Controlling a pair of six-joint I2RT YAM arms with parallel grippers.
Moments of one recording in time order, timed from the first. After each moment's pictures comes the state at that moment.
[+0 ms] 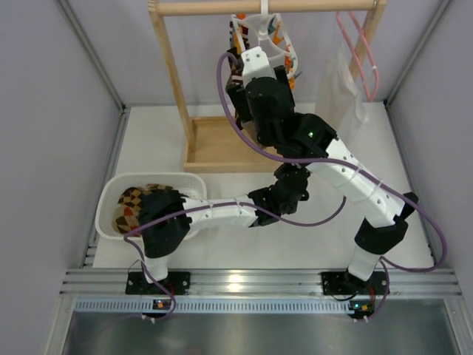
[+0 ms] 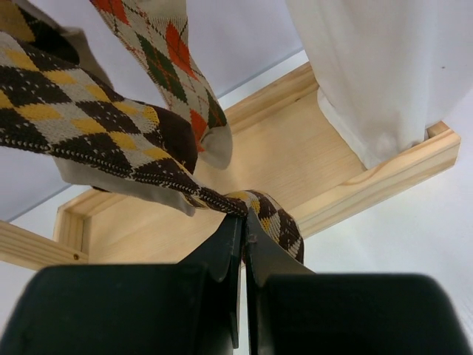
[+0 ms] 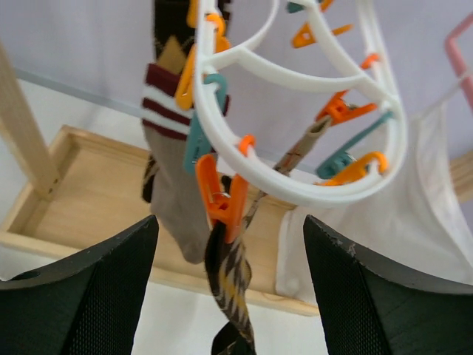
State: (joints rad) left arm -1.19 1.86 1.33 0.44 -0.93 0.29; right arm 1.00 1.74 2.21 -0.70 0.84 -0.11
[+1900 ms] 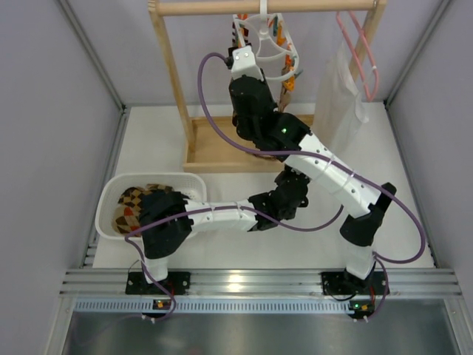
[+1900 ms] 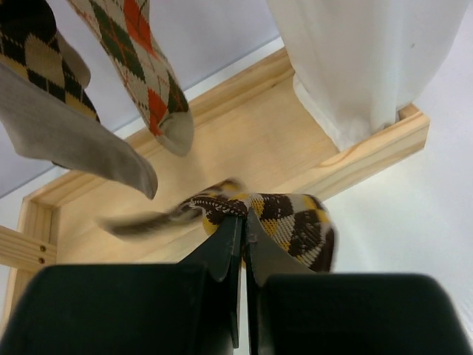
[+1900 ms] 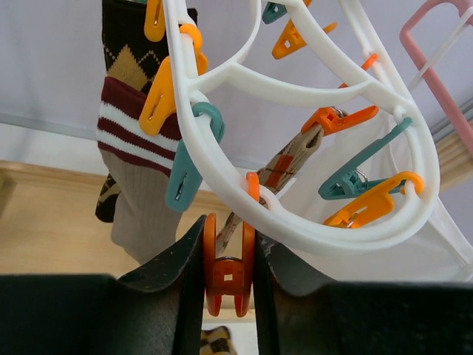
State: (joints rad) left arm -1.22 1.87 1.30 0.44 -0.91 0.22; right arm 0.97 1.86 2.20 -0.50 1.04 -0.21
